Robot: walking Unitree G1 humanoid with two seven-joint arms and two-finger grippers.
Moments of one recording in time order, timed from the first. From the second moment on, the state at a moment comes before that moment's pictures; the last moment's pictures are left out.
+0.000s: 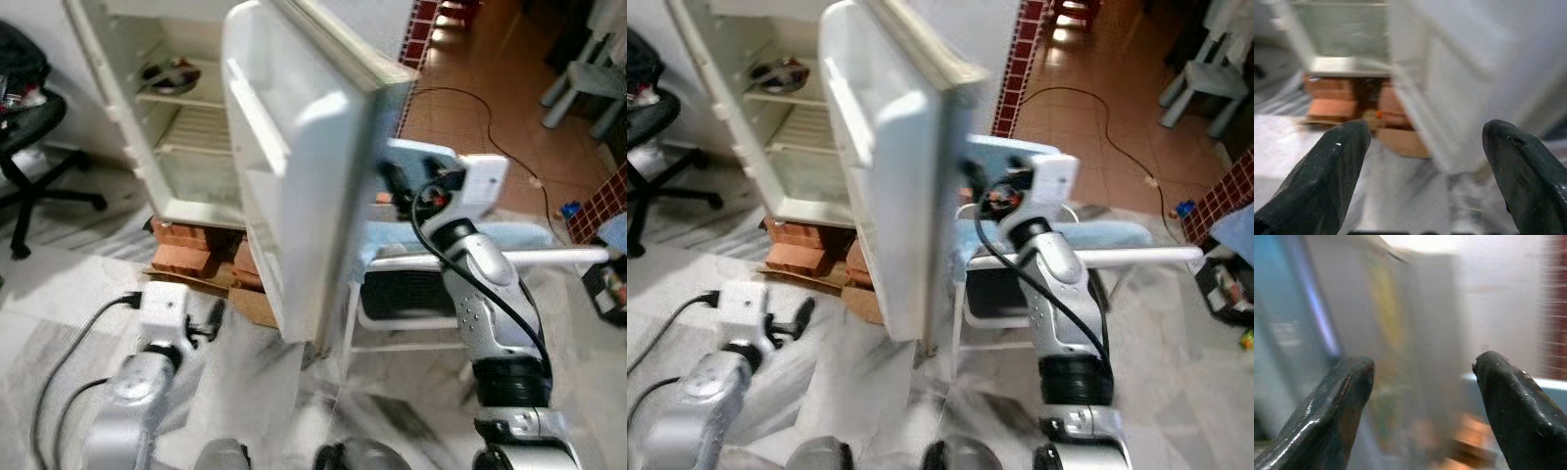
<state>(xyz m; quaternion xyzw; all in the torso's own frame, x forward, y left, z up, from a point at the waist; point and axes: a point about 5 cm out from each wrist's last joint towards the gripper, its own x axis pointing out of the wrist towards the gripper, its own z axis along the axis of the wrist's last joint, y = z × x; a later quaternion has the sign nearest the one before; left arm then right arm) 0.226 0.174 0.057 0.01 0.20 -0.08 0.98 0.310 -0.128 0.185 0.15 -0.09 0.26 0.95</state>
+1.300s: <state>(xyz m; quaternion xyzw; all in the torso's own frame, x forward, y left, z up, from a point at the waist) 0.248 0.173 0.077 0.12 0.07 -0.12 0.98 0.282 -0.167 0.114 -0.02 -0.02 0.04 1.00</state>
